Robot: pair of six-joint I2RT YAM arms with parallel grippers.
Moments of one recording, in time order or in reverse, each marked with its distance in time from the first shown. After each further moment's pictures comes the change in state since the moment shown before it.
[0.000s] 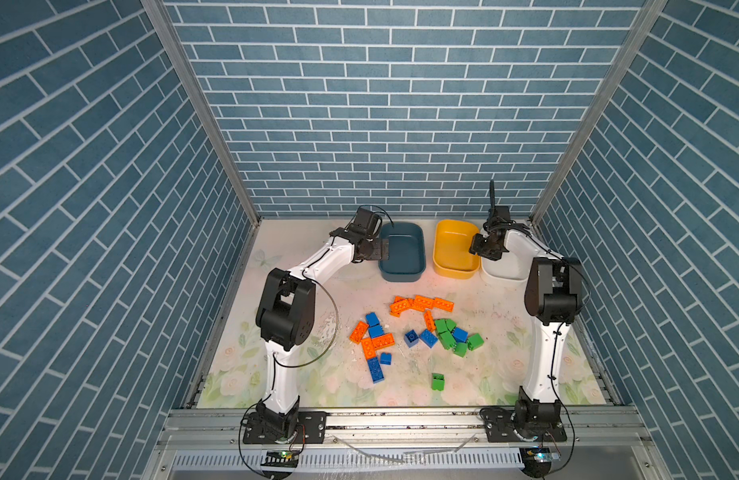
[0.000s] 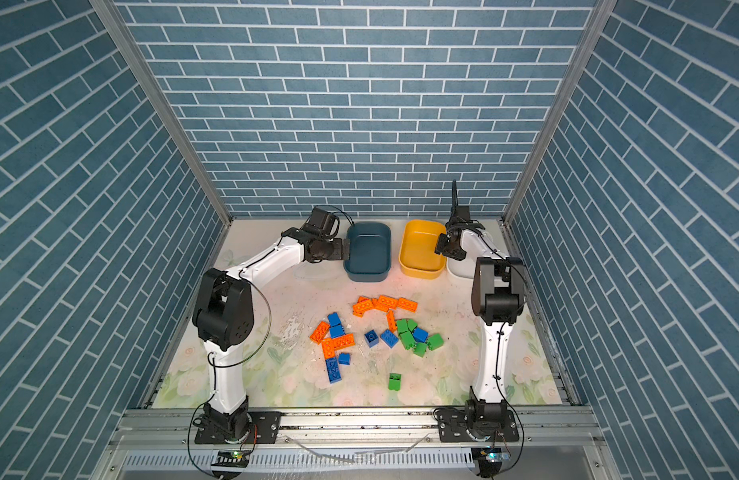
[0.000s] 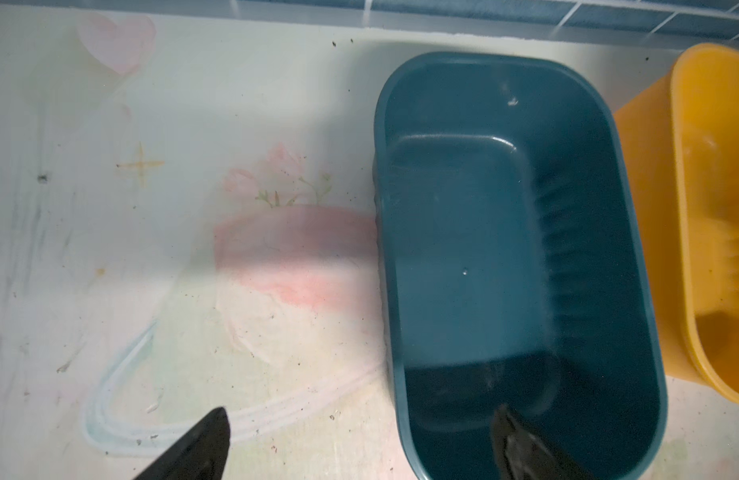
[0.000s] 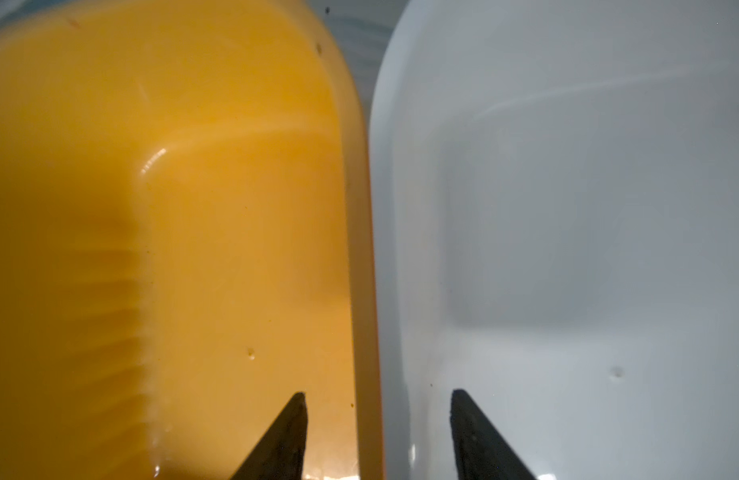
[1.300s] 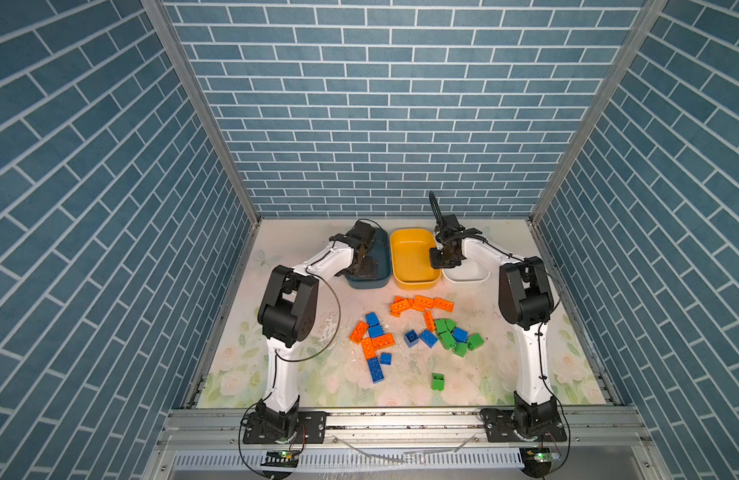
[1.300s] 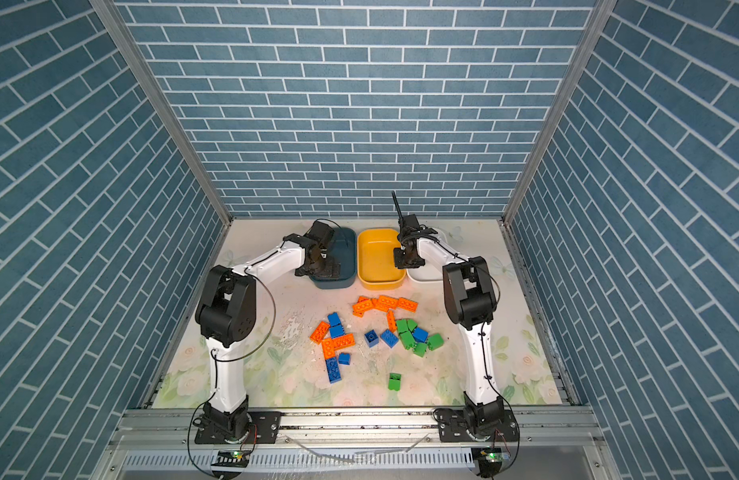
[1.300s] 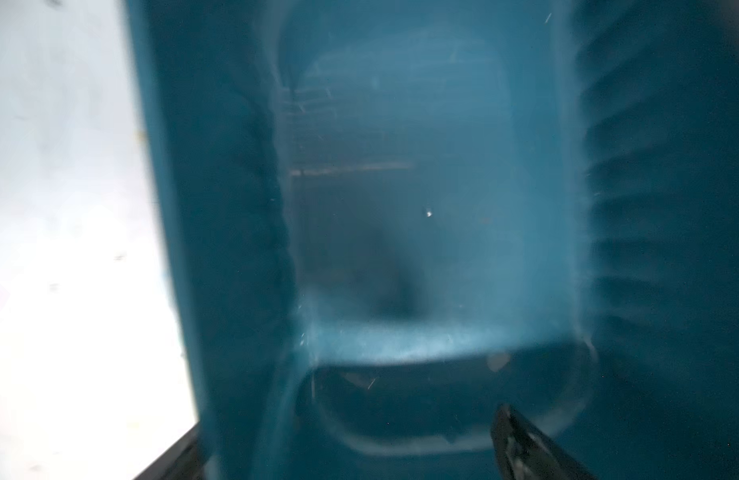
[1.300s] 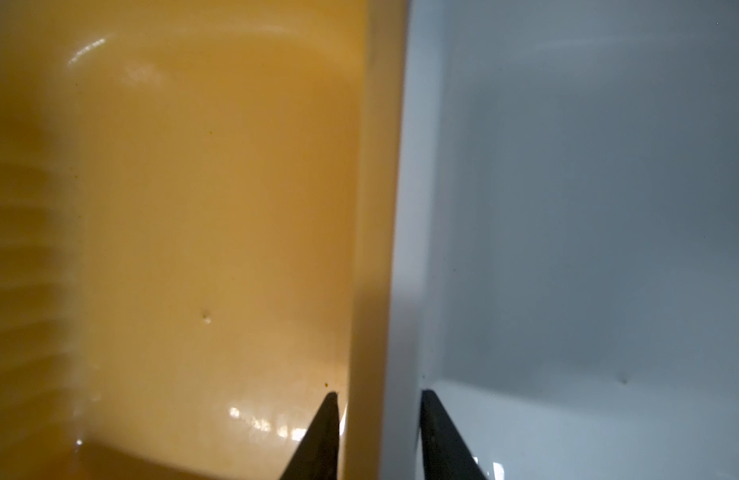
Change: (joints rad) left arm 0.034 -0.003 -0.090 -0.159 -0.106 0.067; right arm 0.312 0.010 -0.006 -0.039 0.025 -0.055
